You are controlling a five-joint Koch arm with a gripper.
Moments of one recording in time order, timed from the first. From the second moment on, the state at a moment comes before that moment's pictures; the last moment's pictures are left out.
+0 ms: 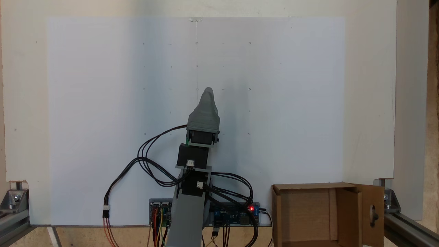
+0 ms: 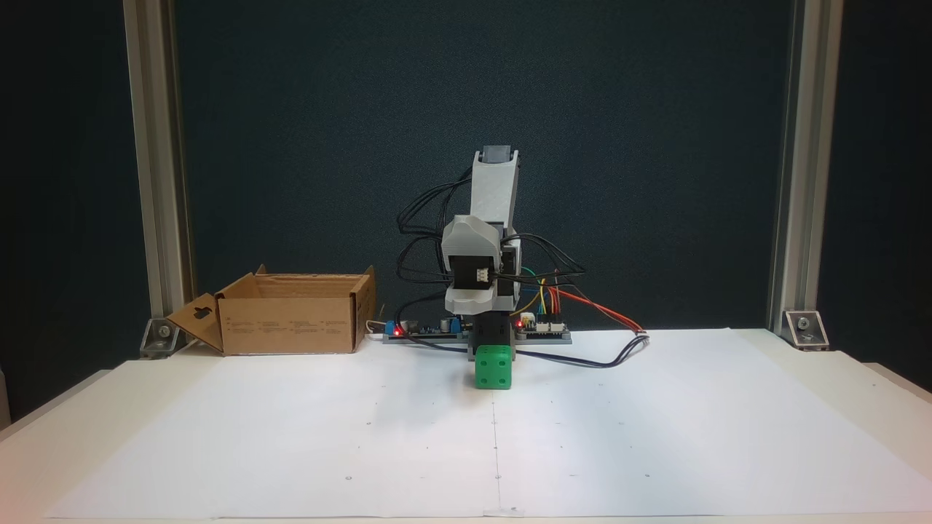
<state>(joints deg) 7.9 129.5 176.4 -75.8 -1.7</state>
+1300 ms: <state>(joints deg) 1.9 129.5 131.0 3.0 -1.7</state>
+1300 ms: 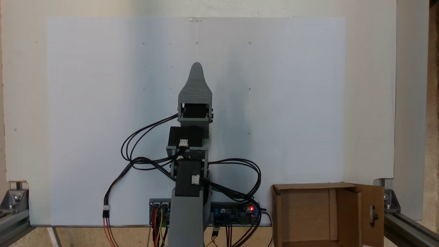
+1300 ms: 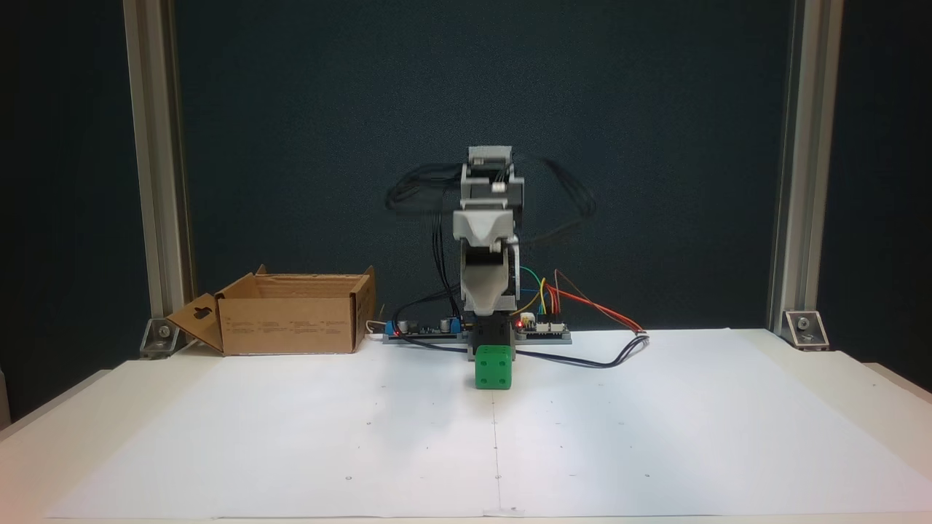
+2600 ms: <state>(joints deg) 3.2 129.5 106.8 70.1 -1.7</state>
